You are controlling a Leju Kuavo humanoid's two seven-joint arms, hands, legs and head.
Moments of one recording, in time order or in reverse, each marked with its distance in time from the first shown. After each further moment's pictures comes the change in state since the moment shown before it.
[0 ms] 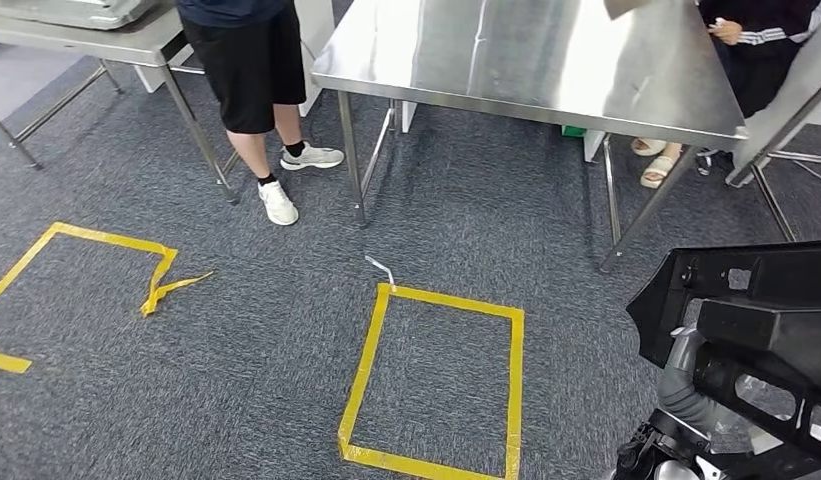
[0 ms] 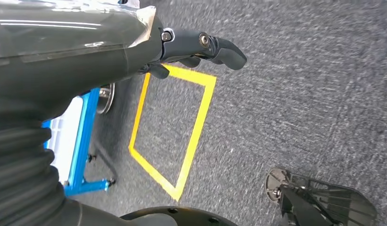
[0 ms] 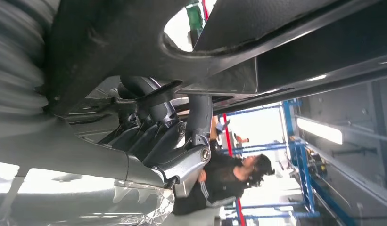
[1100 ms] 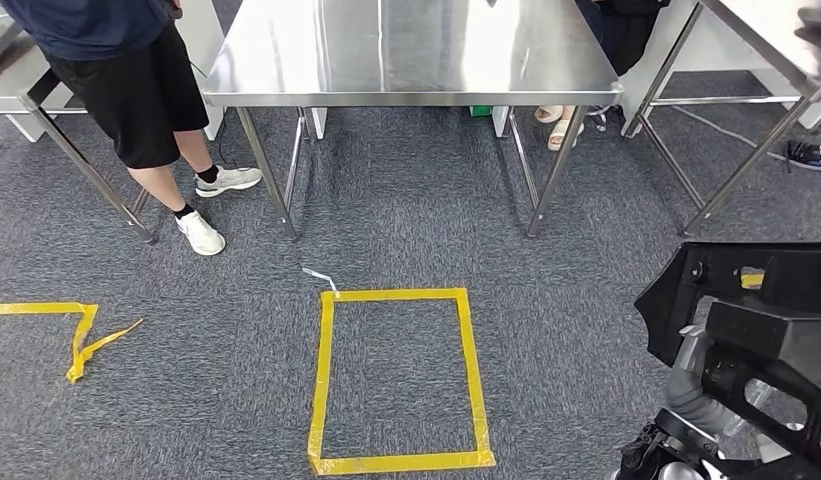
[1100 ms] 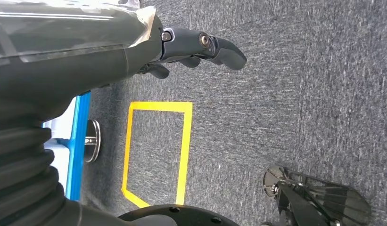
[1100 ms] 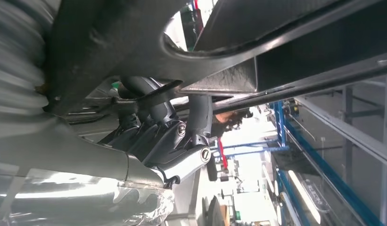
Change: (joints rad) left arm 0.000 0.000 -0.006 0.000 -0.008 -0.001 -0.027; right arm 0.004 0.005 -0.004 -0.035 0.018 -0.002 -0.014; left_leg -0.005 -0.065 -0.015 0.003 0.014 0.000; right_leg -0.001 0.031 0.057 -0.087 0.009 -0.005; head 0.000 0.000
